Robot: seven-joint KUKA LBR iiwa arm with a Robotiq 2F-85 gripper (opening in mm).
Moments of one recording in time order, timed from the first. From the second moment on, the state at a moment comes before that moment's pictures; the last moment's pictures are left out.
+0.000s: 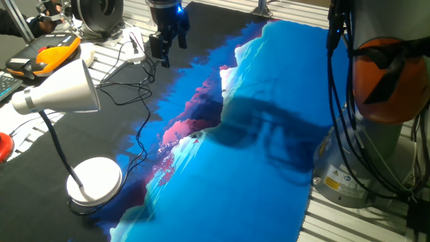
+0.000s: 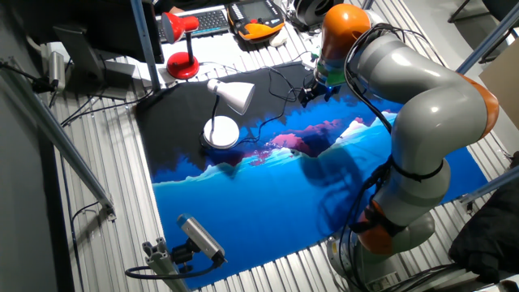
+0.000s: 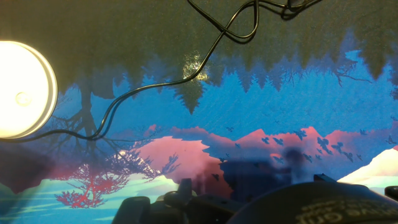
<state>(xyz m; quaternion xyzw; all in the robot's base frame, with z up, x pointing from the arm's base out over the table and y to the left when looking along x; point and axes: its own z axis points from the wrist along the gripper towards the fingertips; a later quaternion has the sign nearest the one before) 0.515 0.001 0.236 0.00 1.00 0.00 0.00</state>
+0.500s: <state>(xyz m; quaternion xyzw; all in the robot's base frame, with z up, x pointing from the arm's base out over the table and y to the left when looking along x) 0.515 0.001 0.236 0.02 1.00 -0.01 -0.08</state>
